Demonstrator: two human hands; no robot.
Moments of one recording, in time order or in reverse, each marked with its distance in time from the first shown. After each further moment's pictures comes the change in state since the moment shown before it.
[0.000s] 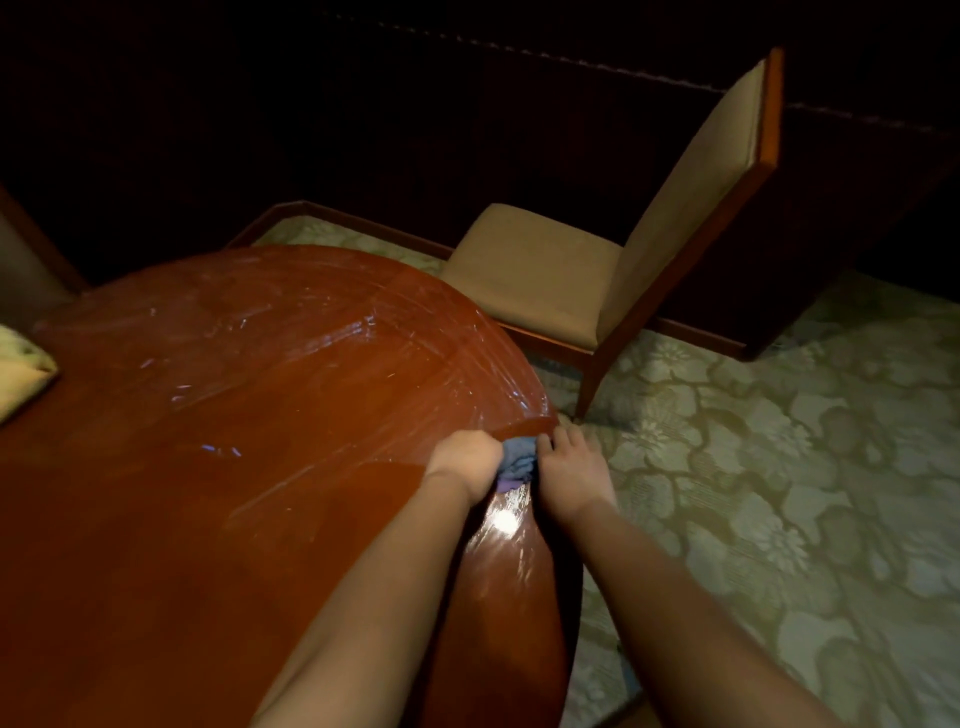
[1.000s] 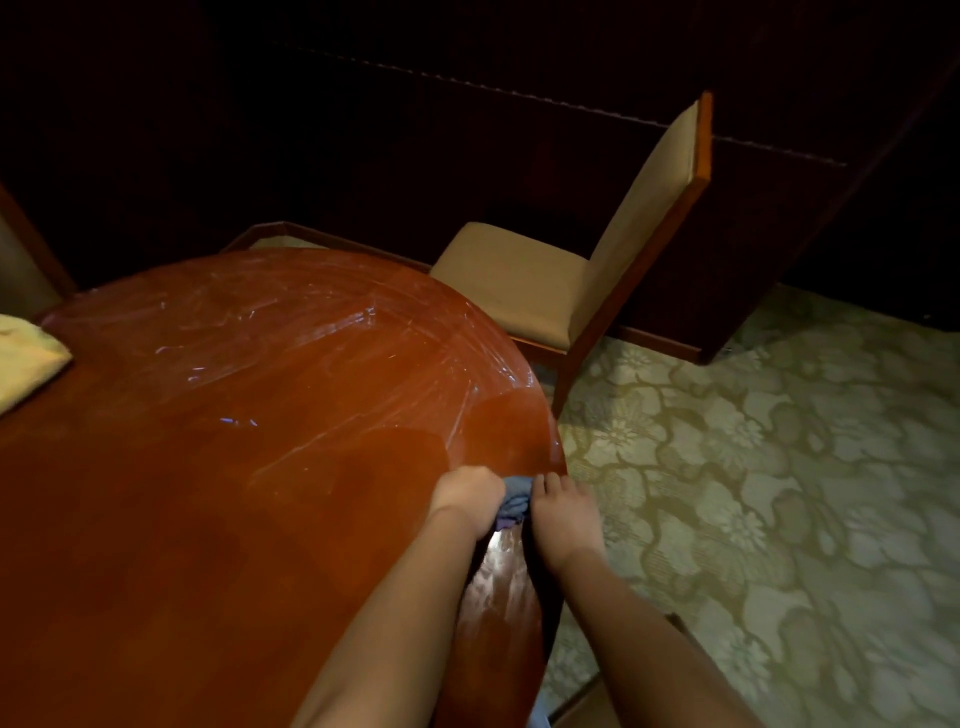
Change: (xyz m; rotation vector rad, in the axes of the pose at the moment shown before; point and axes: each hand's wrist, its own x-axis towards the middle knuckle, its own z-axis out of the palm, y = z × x) left_hand -0.091 0.034 0.032 0.038 -0.034 0.021; right_hand -0.107 -0.048 0.005 -0.083 -0.036 0.104
